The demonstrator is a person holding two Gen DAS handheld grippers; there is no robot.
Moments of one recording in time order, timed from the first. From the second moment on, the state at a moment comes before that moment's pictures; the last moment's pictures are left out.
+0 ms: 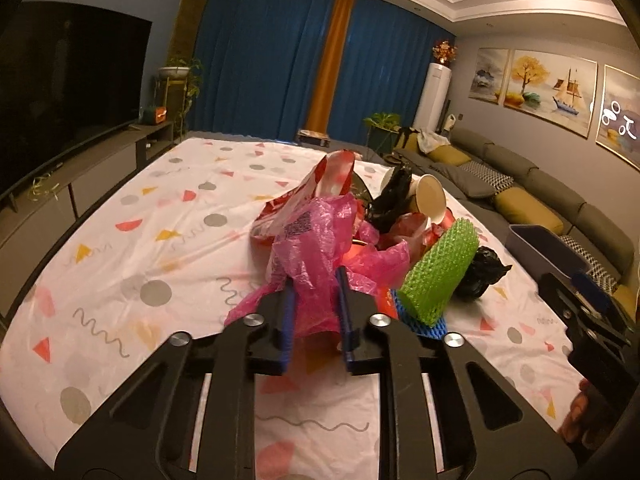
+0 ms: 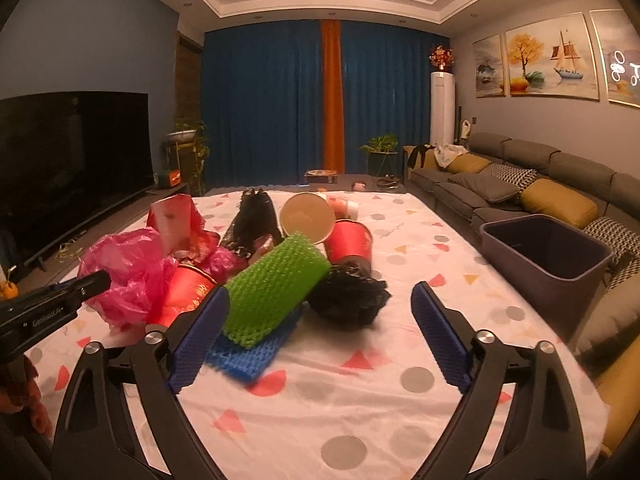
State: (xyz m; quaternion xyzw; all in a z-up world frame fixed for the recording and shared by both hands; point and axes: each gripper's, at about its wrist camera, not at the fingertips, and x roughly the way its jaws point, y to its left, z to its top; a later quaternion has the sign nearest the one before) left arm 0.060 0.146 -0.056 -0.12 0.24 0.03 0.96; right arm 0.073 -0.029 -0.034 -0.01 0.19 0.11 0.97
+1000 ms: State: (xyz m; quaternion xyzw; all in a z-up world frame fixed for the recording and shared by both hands) left arm 0.046 0.170 -0.038 -0.15 0.18 0.01 0.97; right arm 0.171 0.023 -0.076 0.01 0.31 0.11 0.94
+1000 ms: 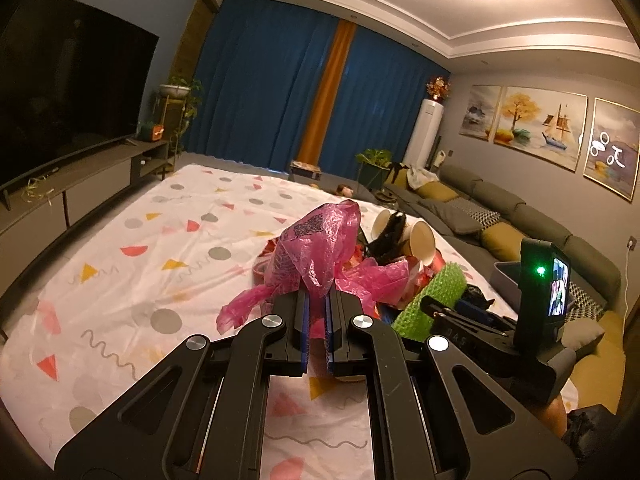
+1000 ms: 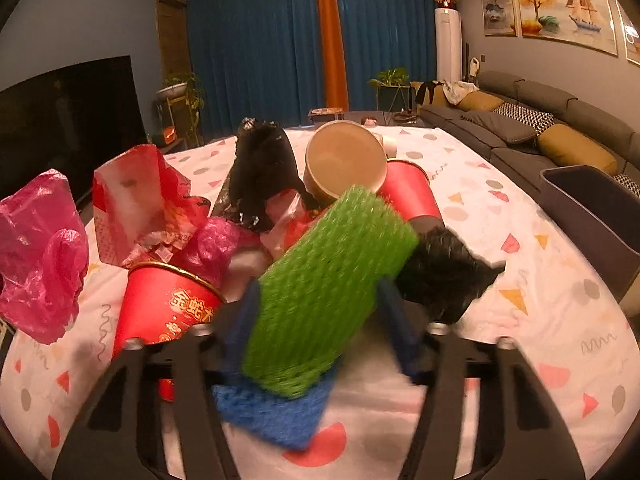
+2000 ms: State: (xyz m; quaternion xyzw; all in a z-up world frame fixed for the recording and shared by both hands) left arm 0.052 0.167 -0.039 -0.15 0.18 0.01 0.97; right arm 0.183 0.007 -0.082 0.03 0.34 0.10 0.93
